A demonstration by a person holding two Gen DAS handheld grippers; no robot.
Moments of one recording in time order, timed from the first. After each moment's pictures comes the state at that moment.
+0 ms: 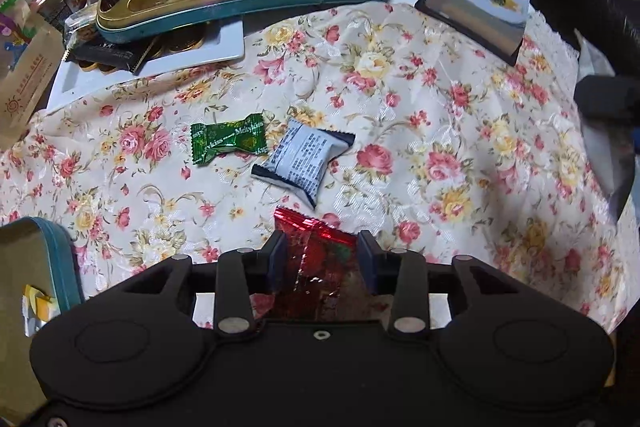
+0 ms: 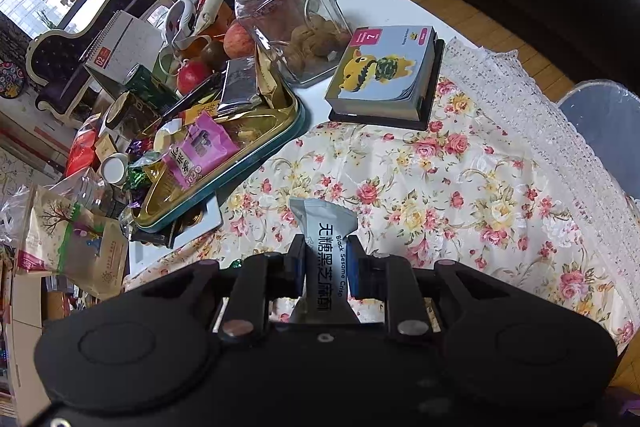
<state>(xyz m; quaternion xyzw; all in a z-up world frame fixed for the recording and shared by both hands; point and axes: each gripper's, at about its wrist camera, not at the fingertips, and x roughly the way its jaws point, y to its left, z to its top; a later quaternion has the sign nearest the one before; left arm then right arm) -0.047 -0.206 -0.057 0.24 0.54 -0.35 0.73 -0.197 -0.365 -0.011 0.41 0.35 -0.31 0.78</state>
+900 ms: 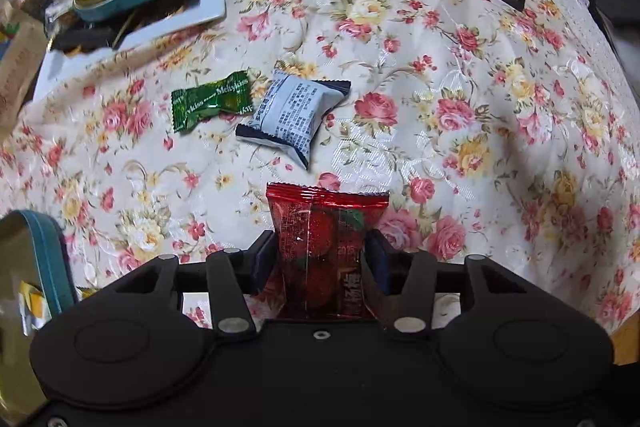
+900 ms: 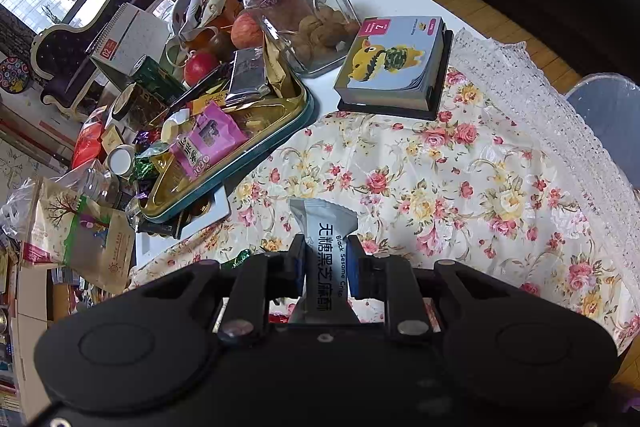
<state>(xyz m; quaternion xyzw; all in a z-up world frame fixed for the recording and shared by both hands) -0.051 -0.210 -0.084 0.27 0.55 -0.34 0.71 -0.195 -0.360 -0.011 0.41 0.36 -0.30 0.78</state>
